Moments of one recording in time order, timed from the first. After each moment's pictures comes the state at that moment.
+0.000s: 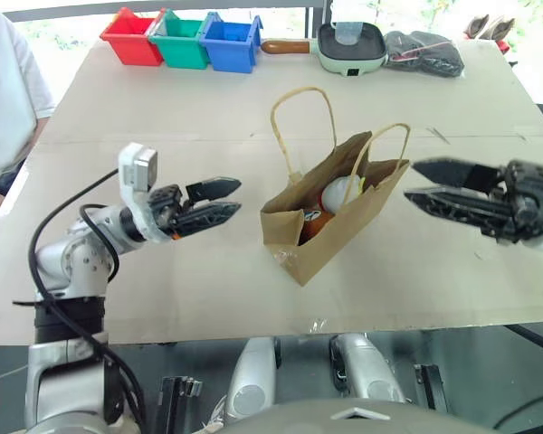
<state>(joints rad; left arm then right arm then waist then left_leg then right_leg) -0.34 0.67 0.27 -0.01 -0.84 0.73 -1.31 -0.30 -0.96 -0.50 -0.61 1.65 1.10 0.40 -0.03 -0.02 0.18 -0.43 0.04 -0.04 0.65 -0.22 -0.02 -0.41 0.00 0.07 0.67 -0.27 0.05</state>
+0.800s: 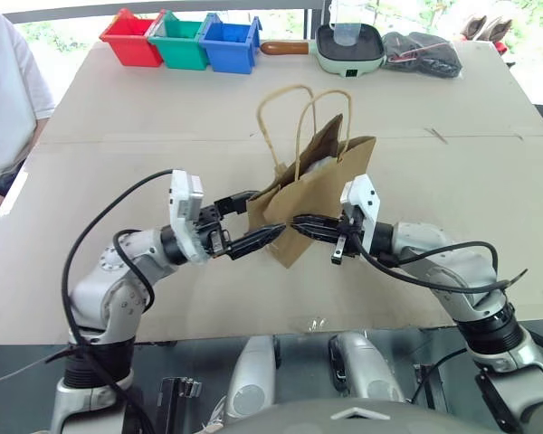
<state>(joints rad) -0.16 0.53 0.16 -0.34 -0.70 0.56 -0.96 -0.39 -0.41 0.32 -0.33 0.58 0.59 0.67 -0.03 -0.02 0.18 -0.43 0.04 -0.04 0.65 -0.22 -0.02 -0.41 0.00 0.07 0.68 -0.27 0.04</state>
